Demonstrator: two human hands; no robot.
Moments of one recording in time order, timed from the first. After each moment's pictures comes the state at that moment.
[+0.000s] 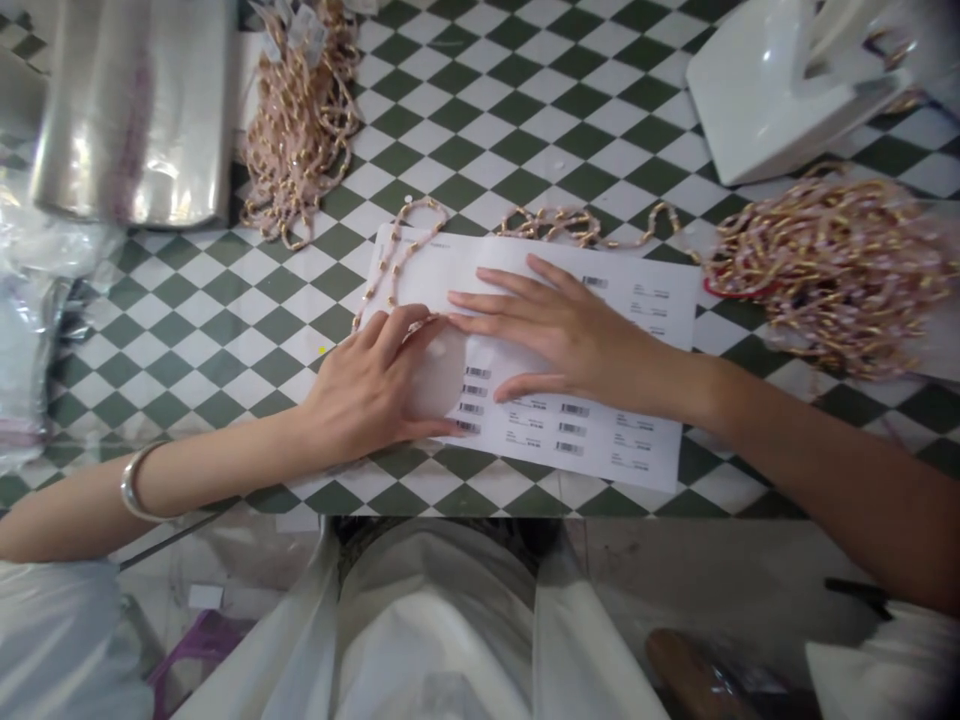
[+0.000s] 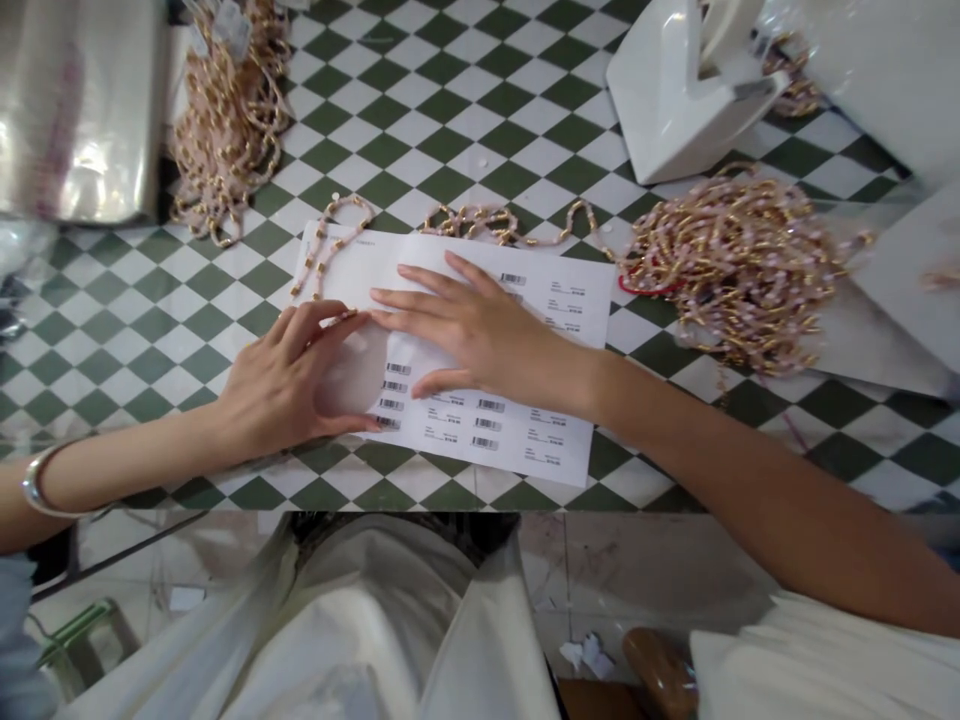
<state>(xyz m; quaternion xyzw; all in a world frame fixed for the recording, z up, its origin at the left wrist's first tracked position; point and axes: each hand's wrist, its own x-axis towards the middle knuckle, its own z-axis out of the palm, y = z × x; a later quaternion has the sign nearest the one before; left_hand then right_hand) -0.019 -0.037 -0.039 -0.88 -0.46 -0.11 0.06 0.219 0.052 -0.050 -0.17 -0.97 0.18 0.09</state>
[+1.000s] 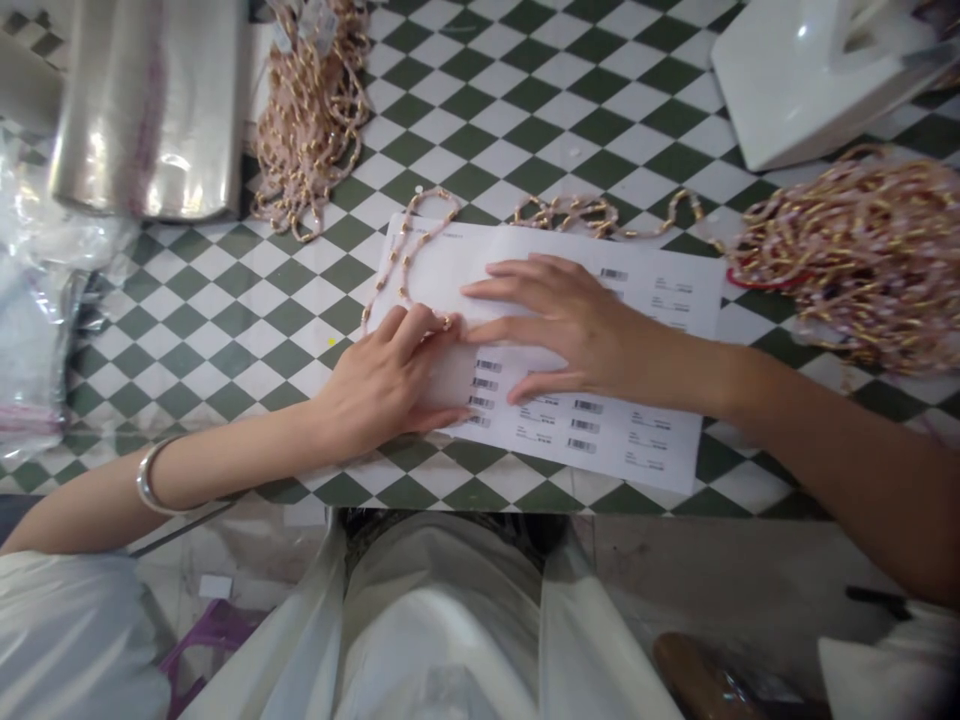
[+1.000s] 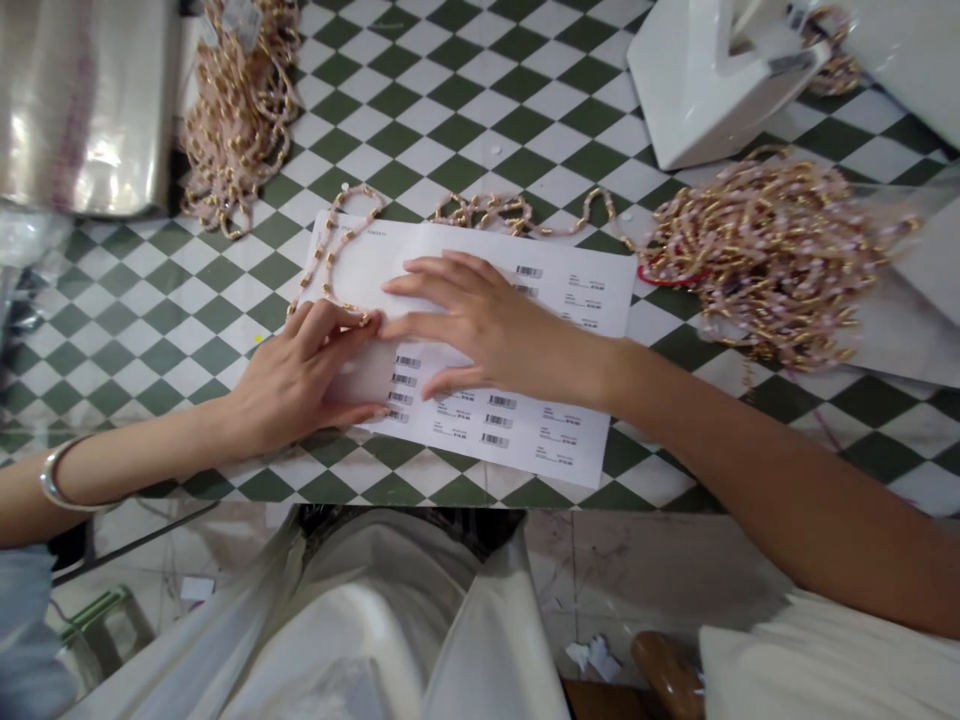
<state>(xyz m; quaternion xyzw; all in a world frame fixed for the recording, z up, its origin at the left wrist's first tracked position) -0.020 -0.038 -0.042 -0.89 -0.45 -0.10 0.02 0.218 0.057 -0.046 -0.16 -0.96 0.20 0.10</state>
